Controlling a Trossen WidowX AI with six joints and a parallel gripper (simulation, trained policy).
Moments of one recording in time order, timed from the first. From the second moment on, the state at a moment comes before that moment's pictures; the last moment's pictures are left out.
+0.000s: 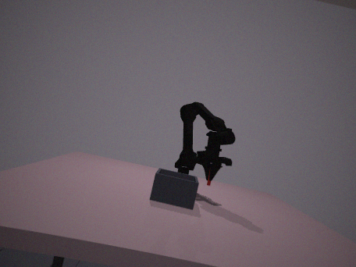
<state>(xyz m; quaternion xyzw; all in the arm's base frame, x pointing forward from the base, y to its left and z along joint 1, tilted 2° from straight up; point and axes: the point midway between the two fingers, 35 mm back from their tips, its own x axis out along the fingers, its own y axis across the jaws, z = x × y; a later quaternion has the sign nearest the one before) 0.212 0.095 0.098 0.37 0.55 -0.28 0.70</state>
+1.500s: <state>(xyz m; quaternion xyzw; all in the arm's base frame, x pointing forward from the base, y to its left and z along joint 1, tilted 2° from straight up) 0.316 -0.036 0.132 0.40 0.45 -0.34 0.72</state>
